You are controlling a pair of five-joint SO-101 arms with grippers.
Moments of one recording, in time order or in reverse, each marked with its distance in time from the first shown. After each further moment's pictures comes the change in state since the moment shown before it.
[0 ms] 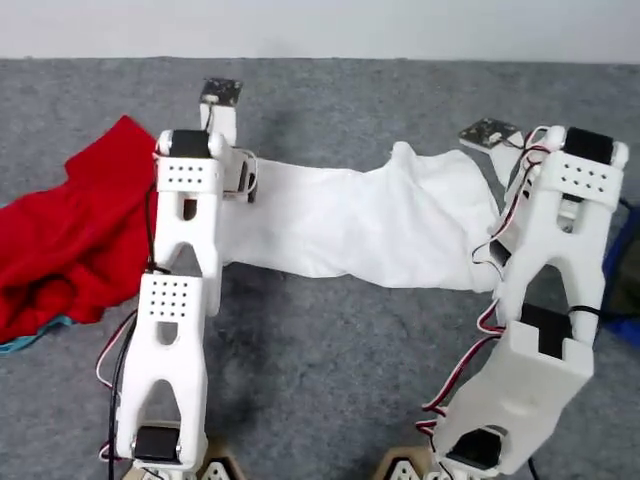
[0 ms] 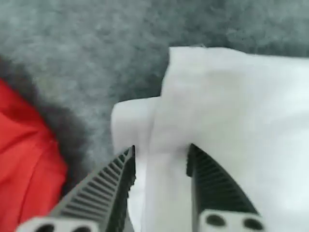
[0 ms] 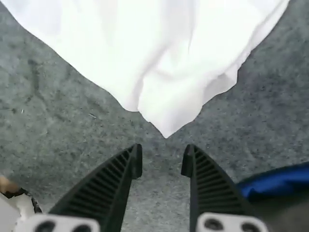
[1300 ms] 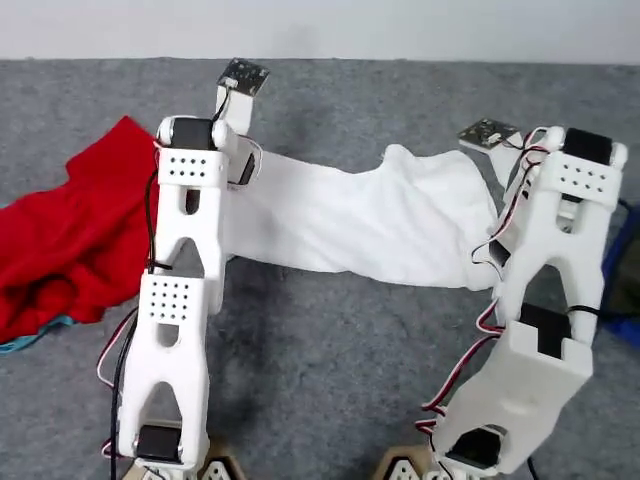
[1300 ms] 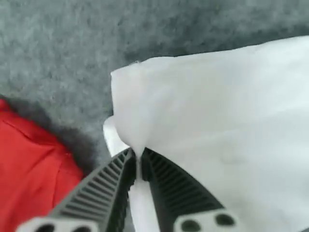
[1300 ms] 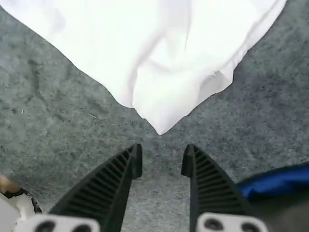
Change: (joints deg) left arm 1.0 -7.2 0.8 2.1 -9.7; right arm 0.0 0.0 0.0 0.0 0.0
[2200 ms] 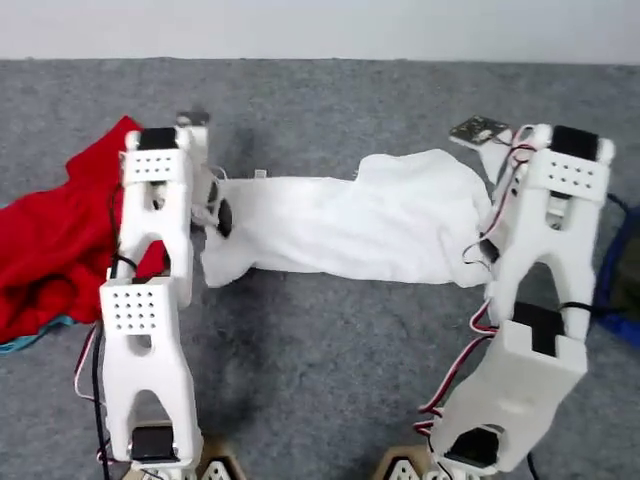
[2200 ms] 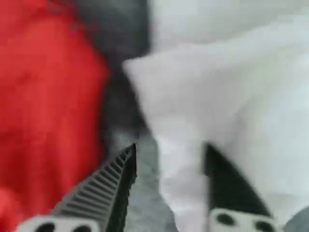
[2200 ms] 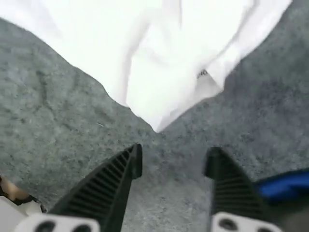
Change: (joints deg) left arm -7.4 -14.2 34.1 -0.4 9.2; right arm -3.2 0.0 0.0 0.0 -3.6
